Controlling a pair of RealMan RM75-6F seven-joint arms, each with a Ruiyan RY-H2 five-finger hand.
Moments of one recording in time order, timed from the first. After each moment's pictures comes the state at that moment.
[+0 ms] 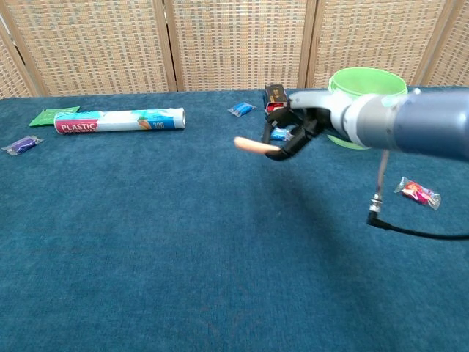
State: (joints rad) left arm -0.27 -1.16 -0.09 -1.67 1.65 1.38 0.24; right arm 0.89 -1.57 0.41 -1.53 -0.61 0.71 -0.16
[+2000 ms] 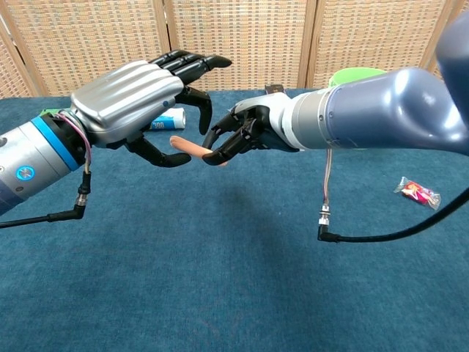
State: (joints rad) left arm -0.73 -1.70 -0.13 -1.25 1.72 1.24 0.29; right arm 1.12 -1.59 0.37 -1.60 -0.32 0.73 -0.05
